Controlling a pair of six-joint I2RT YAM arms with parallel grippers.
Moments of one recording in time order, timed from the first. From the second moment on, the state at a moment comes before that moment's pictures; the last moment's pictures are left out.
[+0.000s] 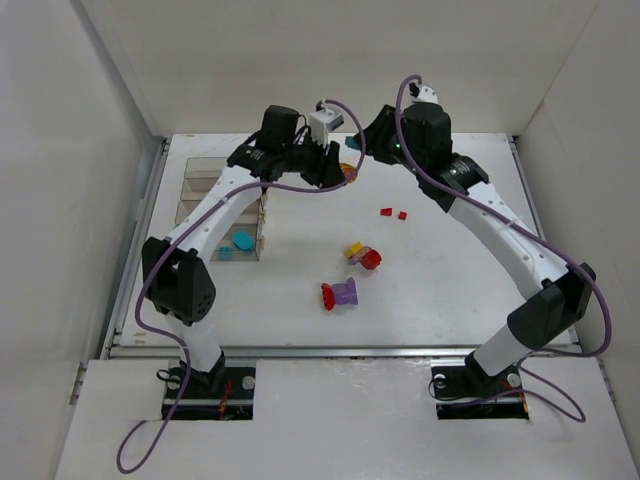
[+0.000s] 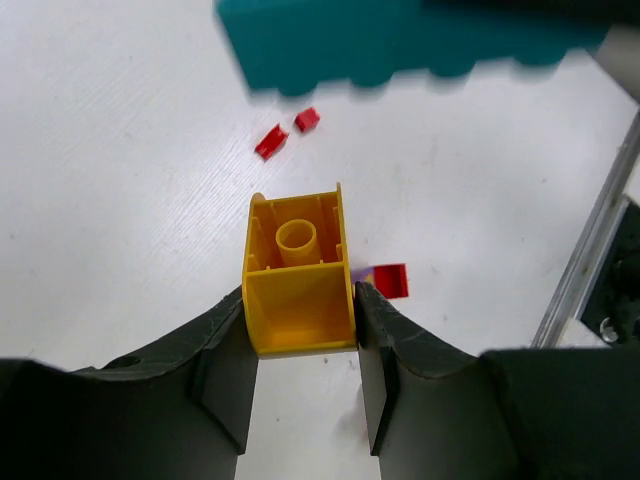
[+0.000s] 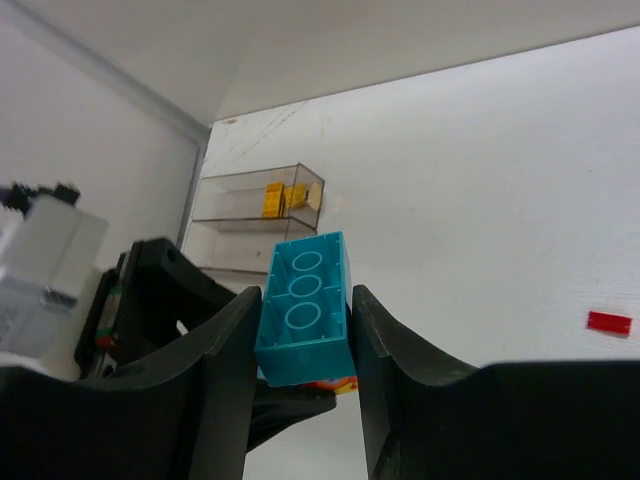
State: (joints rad) left arm -0.47 1.77 1.73 -0.52 0.60 -0.01; right arm 0.53 1.58 1.65 -0.33 0.11 0.64
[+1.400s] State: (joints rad) left arm 0.03 2.24 1.97 -0.51 0.28 0.14; right arm 0.44 1.65 1.59 -0.38 0.11 0.57
